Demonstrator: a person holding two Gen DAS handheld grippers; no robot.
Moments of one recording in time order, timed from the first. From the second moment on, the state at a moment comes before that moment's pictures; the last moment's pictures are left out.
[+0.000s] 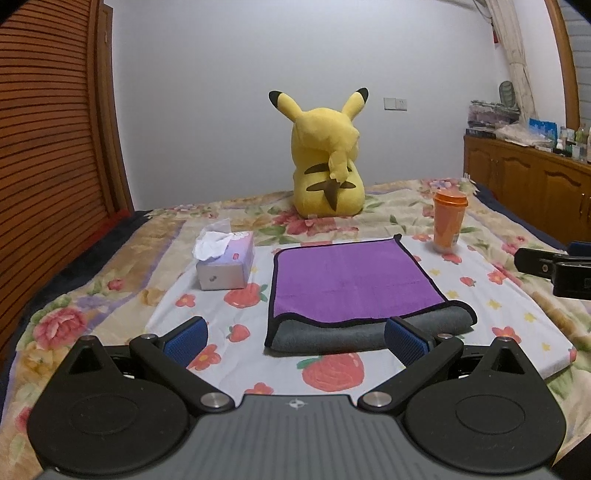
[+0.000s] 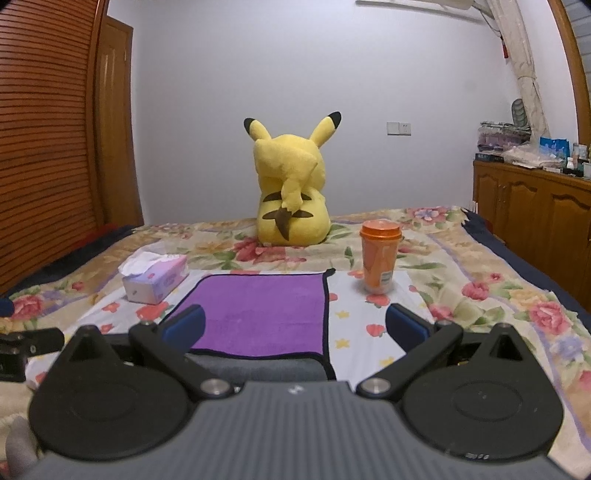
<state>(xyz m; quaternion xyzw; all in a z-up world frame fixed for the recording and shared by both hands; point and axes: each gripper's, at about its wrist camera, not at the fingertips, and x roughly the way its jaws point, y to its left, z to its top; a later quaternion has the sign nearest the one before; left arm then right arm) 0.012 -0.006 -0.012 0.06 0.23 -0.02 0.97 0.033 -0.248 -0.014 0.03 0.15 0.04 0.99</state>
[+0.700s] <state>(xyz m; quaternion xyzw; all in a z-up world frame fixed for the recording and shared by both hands) 0.045 0.004 -0.003 0.05 0.24 -0.04 0.97 0.068 -0.241 -0.025 0.00 0.19 0.06 0.98</state>
